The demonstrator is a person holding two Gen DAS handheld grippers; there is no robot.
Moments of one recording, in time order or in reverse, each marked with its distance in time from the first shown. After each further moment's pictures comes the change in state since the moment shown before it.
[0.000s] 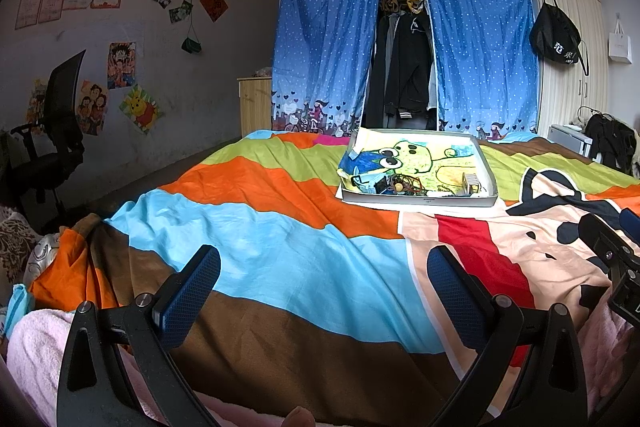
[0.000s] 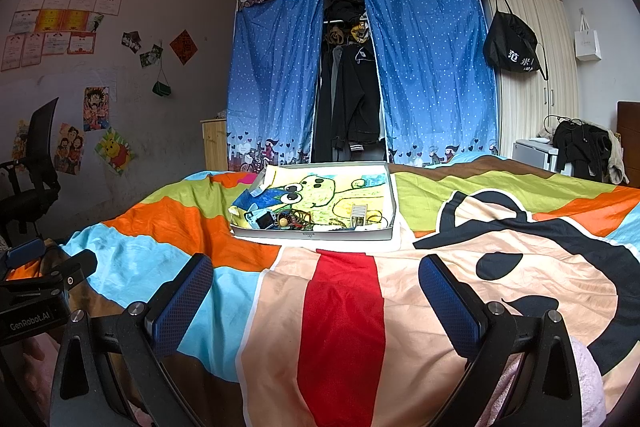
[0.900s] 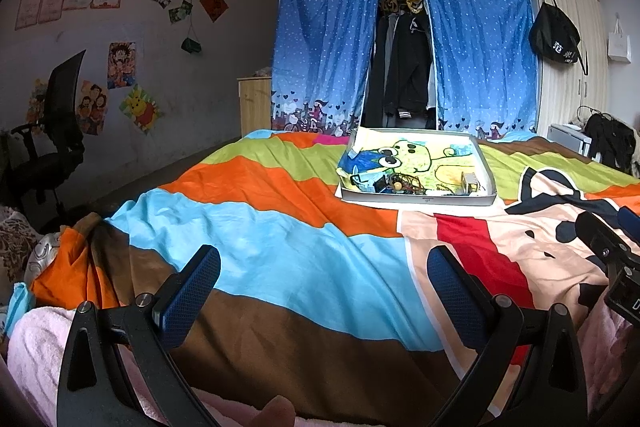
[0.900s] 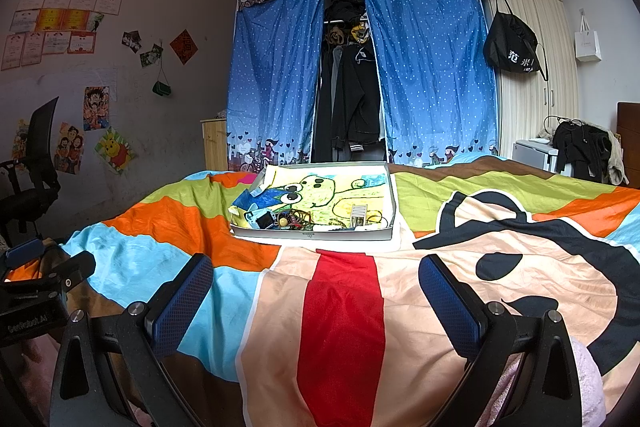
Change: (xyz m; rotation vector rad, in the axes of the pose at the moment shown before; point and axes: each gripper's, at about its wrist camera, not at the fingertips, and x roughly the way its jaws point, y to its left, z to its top) left arm 0.002 0.002 0.002 0.011 0.001 -0.004; right arm 0.000 0.000 0.000 -0.001 0.000 0.000
